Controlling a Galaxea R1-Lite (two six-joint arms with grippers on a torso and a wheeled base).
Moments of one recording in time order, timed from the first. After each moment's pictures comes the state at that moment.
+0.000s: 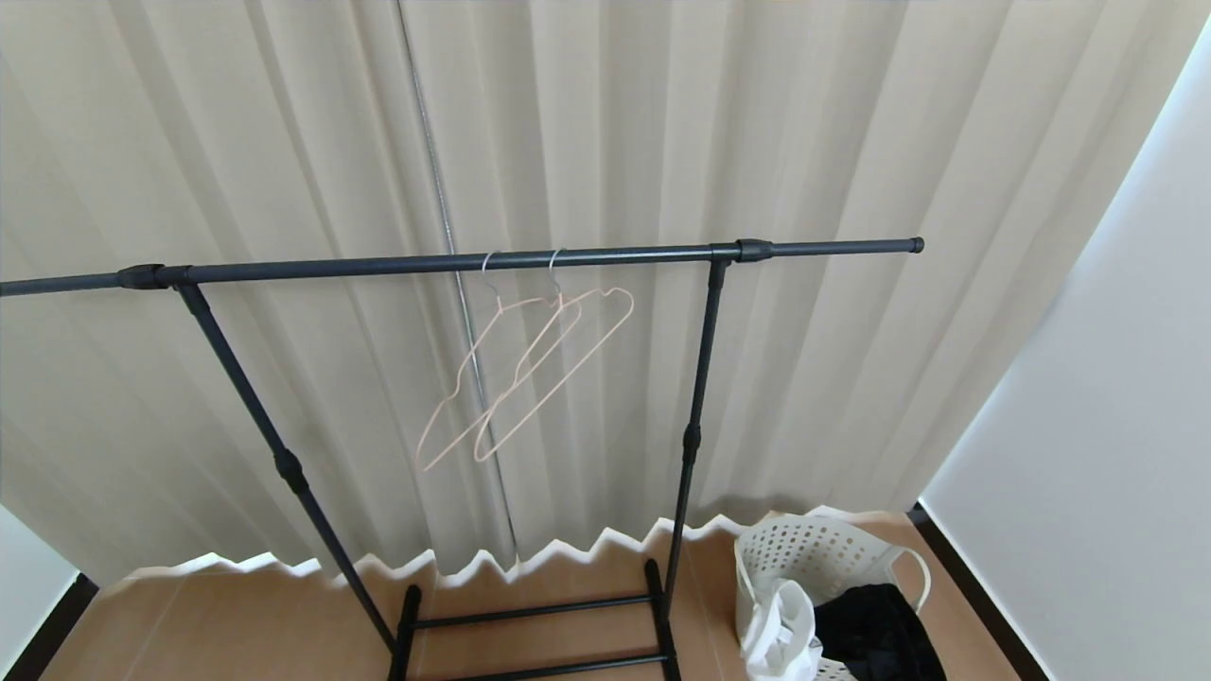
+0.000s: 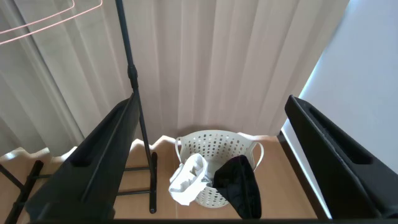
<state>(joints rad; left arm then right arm) 0.00 0.00 0.00 -0.07 0.17 -0.08 0.00 0.00 0.00 0.00 -0.04 0.01</state>
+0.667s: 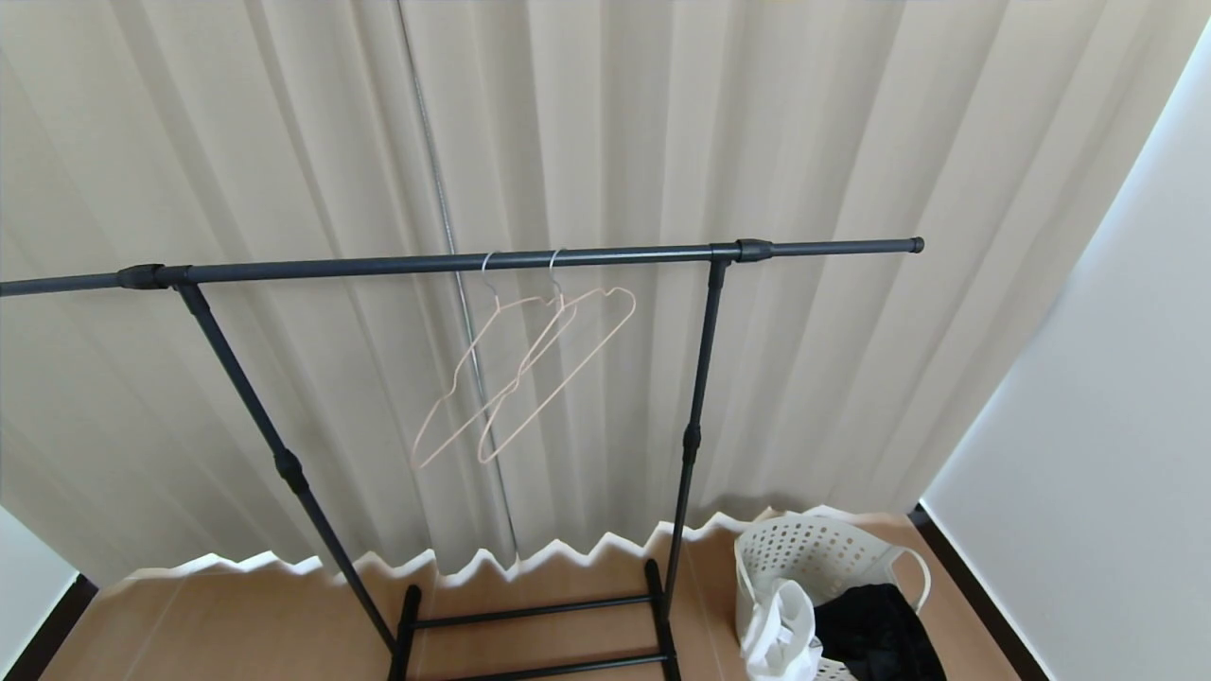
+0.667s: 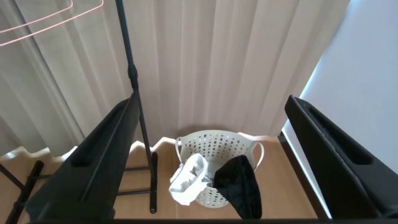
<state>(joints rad) 0.00 0.00 0.00 -0.07 0.17 -0.08 0.00 0.00 0.00 0.00 -0.04 0.01</state>
